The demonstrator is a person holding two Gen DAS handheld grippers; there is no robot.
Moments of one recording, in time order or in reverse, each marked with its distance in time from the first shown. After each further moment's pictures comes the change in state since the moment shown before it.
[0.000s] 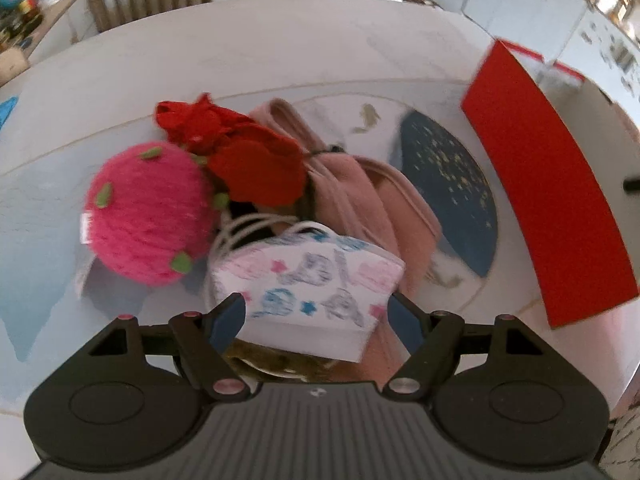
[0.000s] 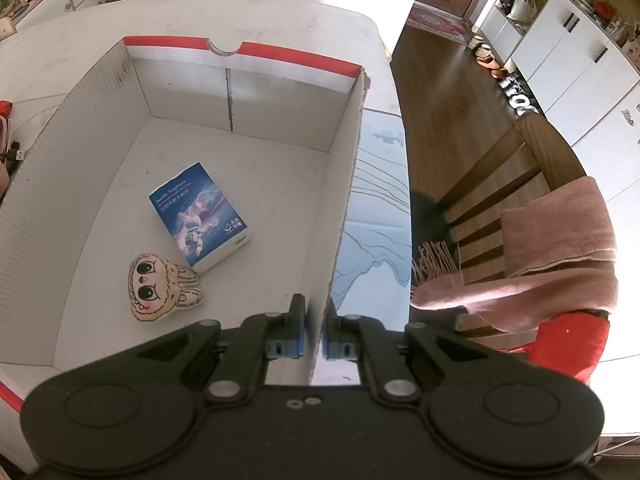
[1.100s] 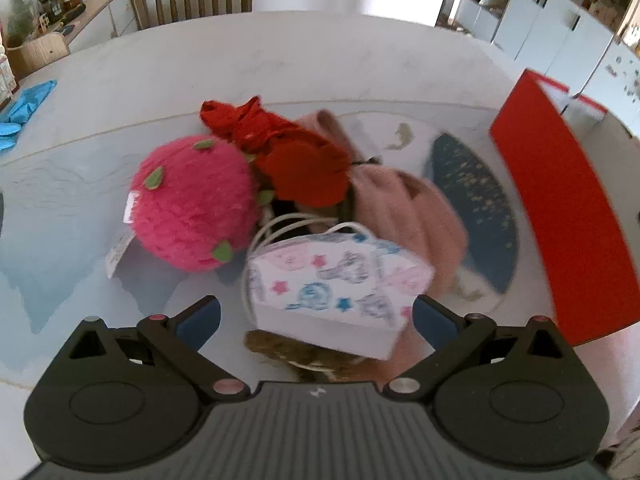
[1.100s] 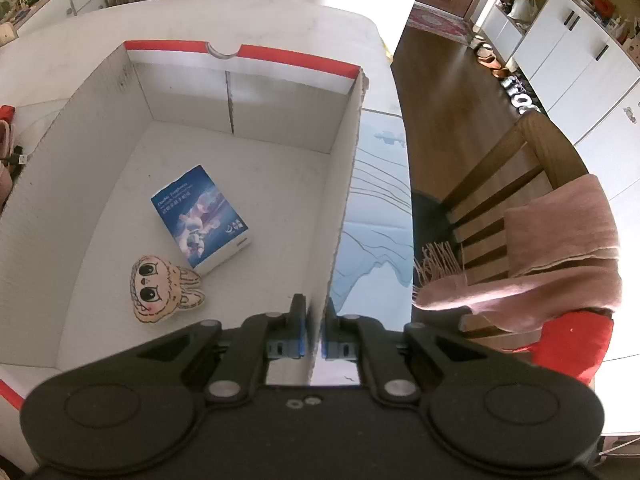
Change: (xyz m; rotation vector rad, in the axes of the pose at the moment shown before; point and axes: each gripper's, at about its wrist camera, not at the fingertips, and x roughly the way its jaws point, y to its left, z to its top) left arm -0.012 0.023 -0.014 -0.110 -0.058 0.055; right arm 0.001 0.001 0.002 0.004 -0.004 0.008
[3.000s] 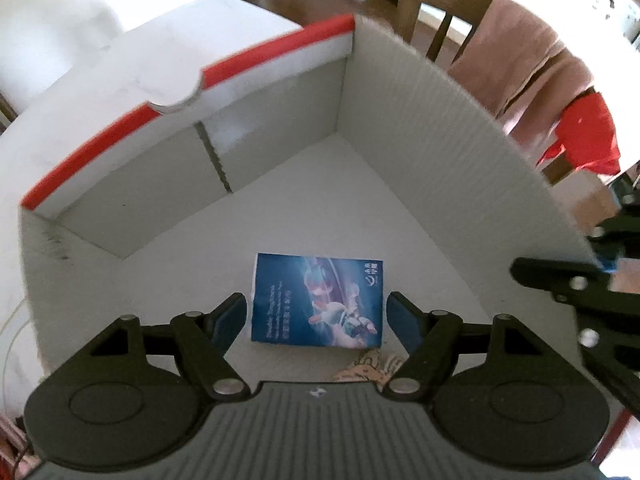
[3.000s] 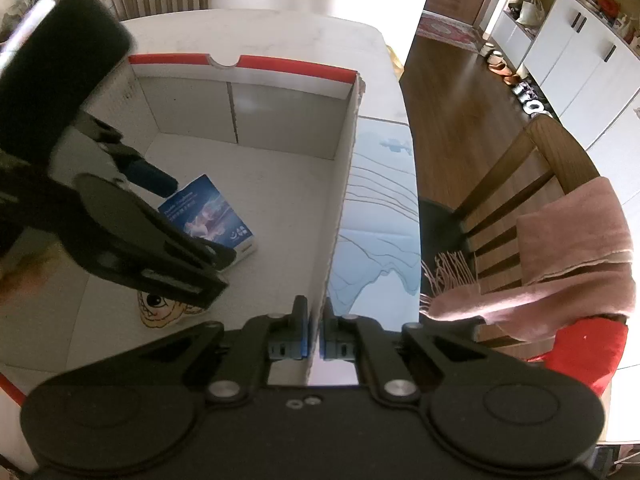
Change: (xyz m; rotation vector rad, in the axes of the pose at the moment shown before) left arm 0.101 -0.323 0.100 0.516 0.153 -0.187; right arm 0.002 -0.013 -0.006 0.006 -0.045 0.058
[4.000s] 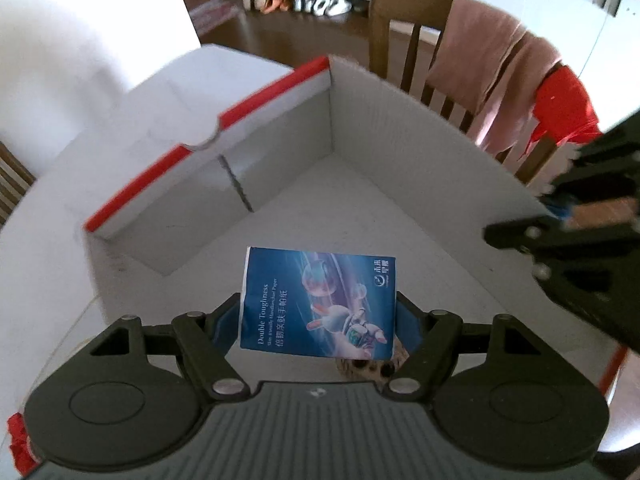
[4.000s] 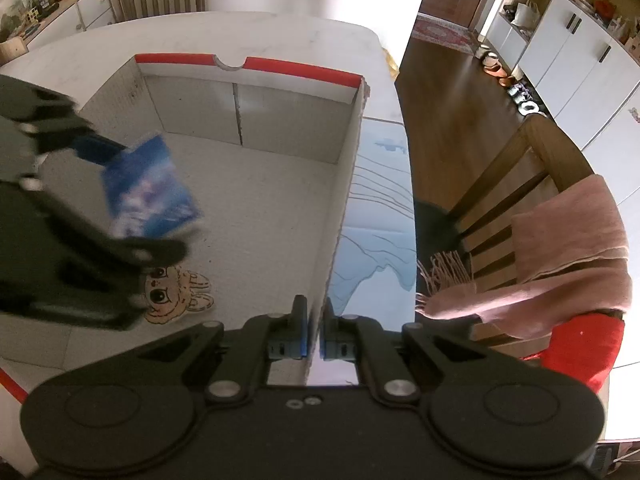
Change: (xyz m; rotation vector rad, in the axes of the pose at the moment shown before) left arm -0.030 -0.010 0.001 0.144 -0.062 0.074; right arm -0.008 0.005 0.000 0.005 -0.007 -0.013
